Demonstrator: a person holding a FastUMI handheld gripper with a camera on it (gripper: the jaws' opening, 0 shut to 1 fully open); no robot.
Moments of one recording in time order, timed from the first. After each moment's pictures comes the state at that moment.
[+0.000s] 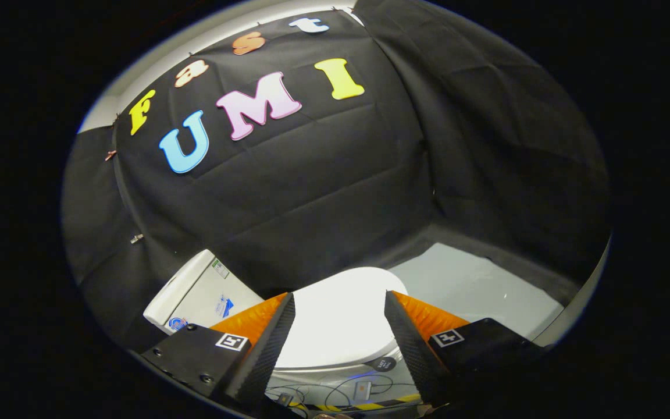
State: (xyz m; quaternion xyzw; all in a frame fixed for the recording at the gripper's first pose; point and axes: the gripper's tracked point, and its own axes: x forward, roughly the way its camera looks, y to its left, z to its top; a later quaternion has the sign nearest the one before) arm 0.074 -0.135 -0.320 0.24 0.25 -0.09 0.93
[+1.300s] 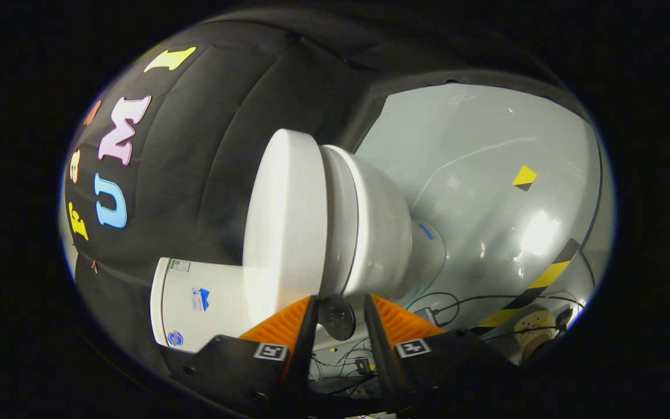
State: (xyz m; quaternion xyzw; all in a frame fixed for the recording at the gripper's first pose) arm 0.025 -0.130 -0.578 0.52 0.40 -0.12 0.74
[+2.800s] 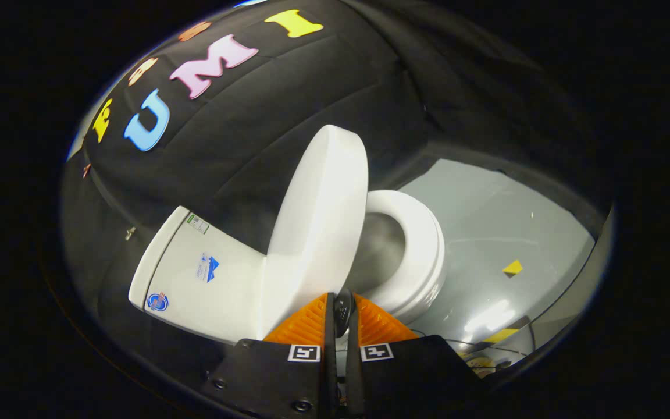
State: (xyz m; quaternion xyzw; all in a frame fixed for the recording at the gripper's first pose) arm 0.064 -0.077 -0.424 0.28 0.35 -0.08 0.89
